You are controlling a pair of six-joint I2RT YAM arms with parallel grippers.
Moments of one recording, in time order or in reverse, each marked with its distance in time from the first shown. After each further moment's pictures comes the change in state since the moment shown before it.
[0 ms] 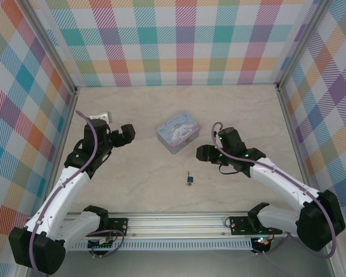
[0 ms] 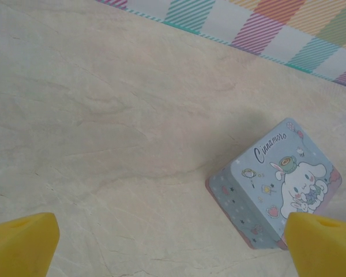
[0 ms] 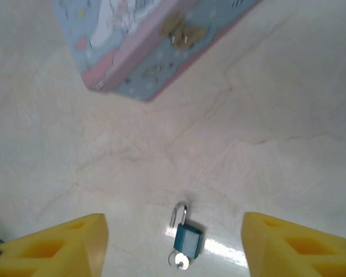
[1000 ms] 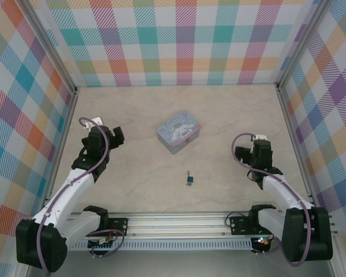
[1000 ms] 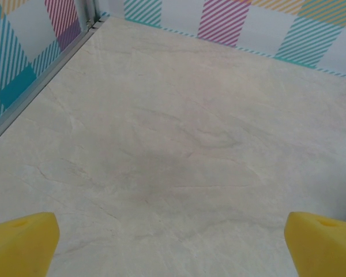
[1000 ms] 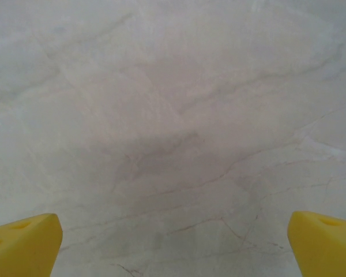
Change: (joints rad) left arm 0.037 0.026 -0.196 0.239 -0.362 0.097; right arm -0.483 -0.070 -0.391 0.421 0.359 -0.496
